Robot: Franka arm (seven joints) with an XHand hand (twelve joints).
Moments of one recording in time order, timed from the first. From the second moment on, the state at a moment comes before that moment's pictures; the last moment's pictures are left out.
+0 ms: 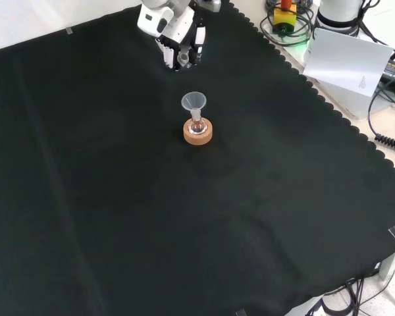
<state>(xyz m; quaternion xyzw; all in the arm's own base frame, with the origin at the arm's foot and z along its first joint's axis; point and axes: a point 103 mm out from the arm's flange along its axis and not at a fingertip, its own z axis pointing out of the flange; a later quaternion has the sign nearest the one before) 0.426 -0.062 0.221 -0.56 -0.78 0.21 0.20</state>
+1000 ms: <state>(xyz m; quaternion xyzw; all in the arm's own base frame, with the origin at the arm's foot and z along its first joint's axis) 0.456 -0.079 0.174 -0.56 -0.80 0.01 0.22</state>
